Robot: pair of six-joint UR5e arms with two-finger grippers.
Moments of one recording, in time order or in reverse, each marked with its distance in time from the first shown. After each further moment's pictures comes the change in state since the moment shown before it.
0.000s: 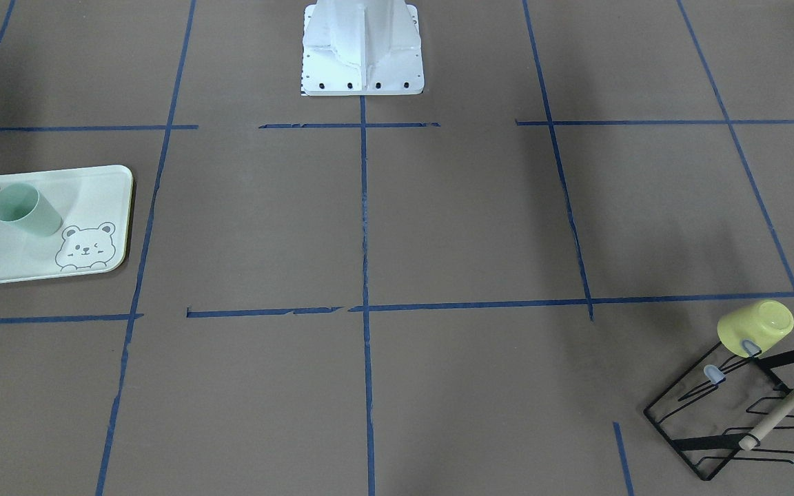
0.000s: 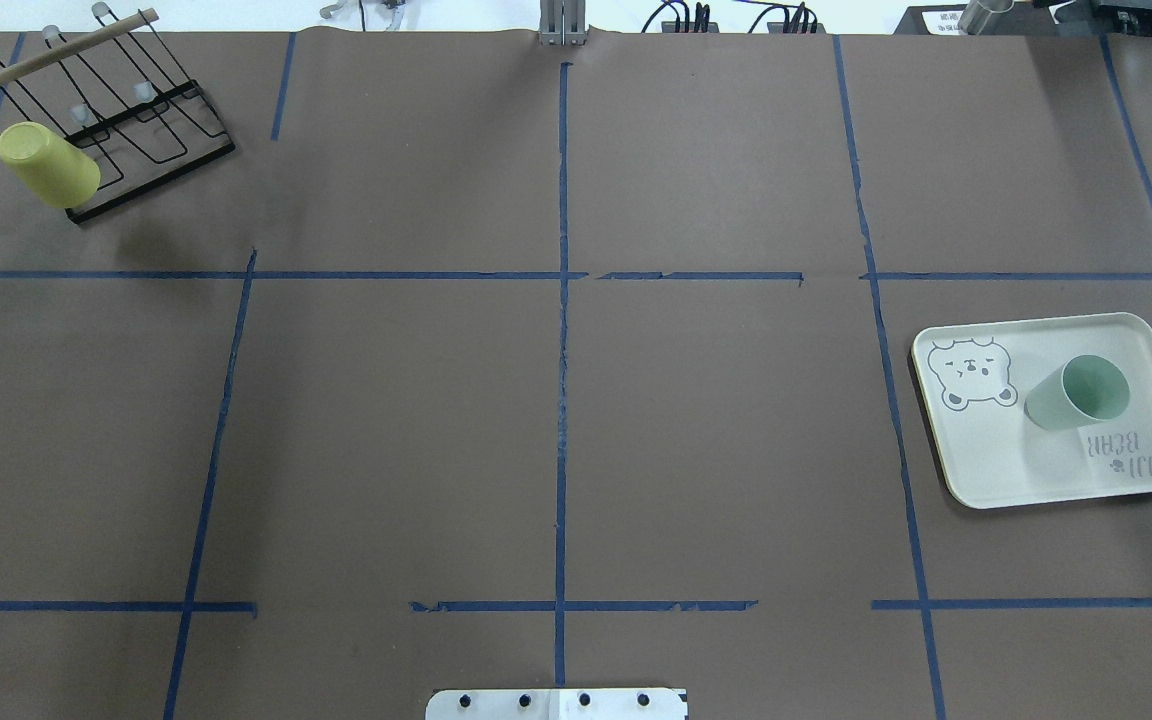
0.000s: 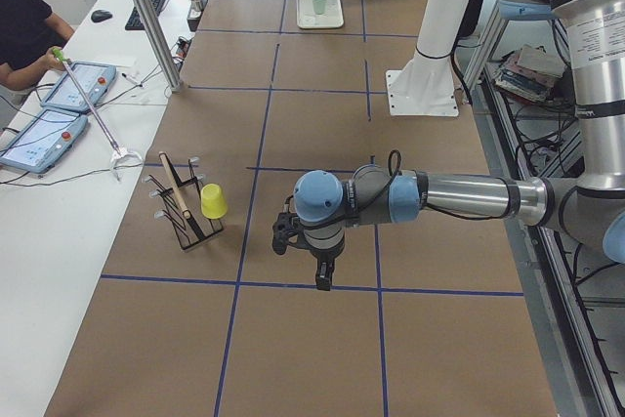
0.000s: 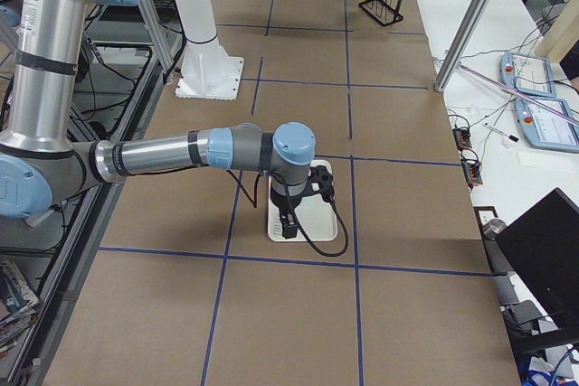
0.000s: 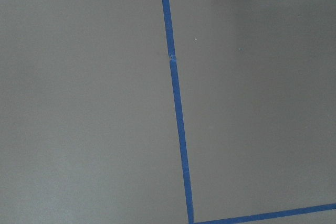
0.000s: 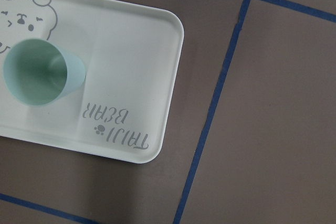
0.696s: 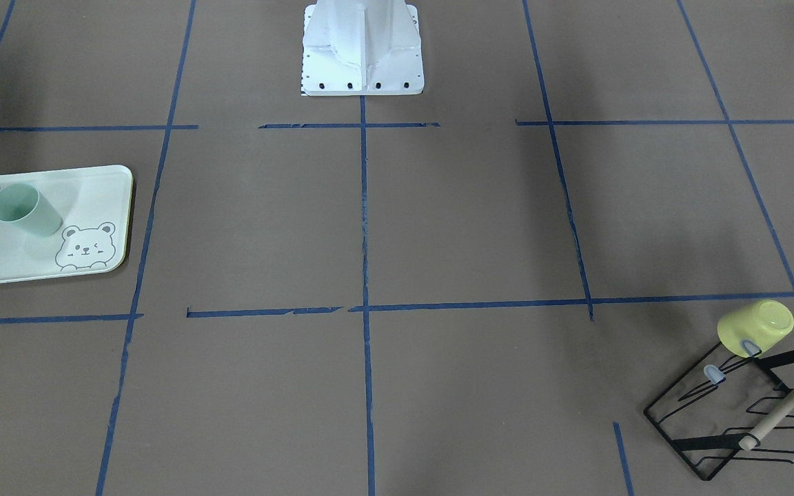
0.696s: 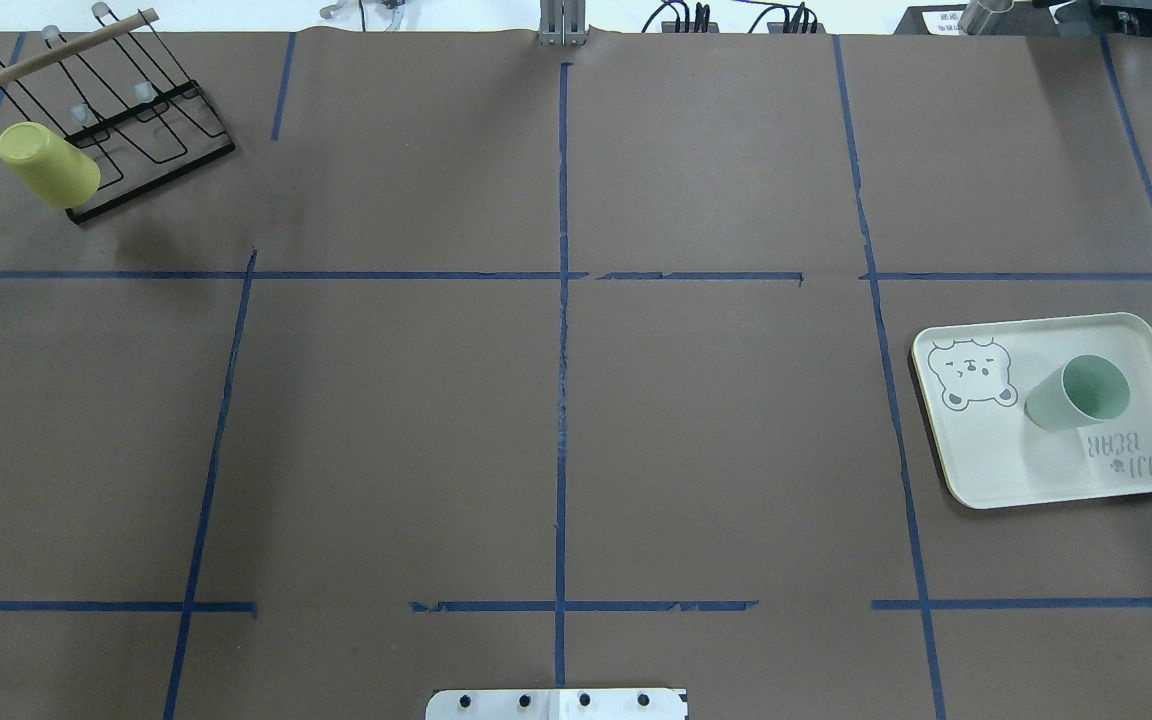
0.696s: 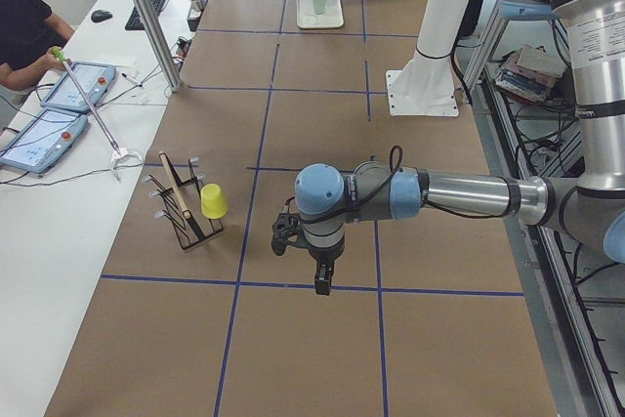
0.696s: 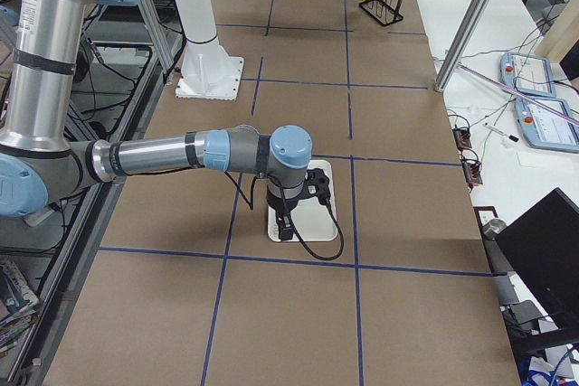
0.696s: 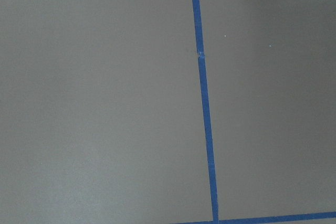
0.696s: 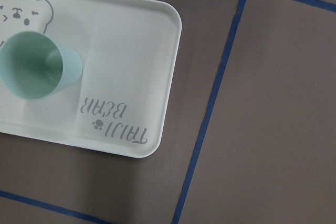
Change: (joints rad) left arm 0.000 -0.002 -0.006 -0.005 0.037 -0.005; right arm 0.001 -0.010 -0.001 0.000 0.002 0.004
